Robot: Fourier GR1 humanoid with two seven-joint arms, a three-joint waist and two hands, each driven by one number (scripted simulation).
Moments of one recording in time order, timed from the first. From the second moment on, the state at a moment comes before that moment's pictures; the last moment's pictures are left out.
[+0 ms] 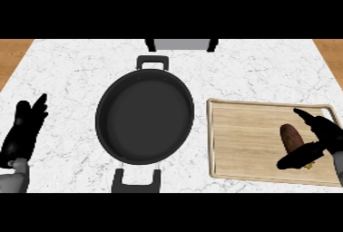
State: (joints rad) left arm -0.08 0.37 0.09 -1.46 -0.11 0.10 0.40; right arm -0.15 -0.63 0.20 -1.62 0.10 0.19 0.98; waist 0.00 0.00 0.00
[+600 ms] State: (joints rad) left arm -0.12 0.33 0.13 -1.40 -0.15 0.08 0.37; right arm -0.13 -0.52 0.14 -1.52 0.19 0.26 0.93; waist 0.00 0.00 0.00
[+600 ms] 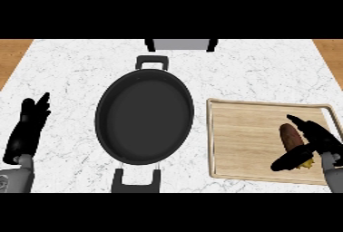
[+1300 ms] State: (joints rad) left arm -0.08 0.29 0.15 -1.47 -0.19 0.06 0.38; right arm -0.15 -0.42 0.06 -1.43 0.33 0.27 0.81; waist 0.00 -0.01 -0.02
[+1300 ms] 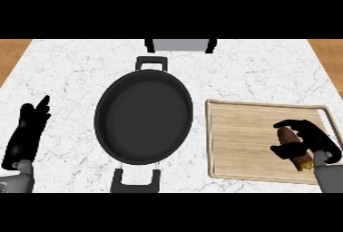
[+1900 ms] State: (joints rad) left arm -0.10 0.29 0.17 -1.45 -0.20 0.04 0.39; right arm -0.14 -0.44 0.06 -1.45 0.51 0.23 0.68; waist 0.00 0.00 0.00
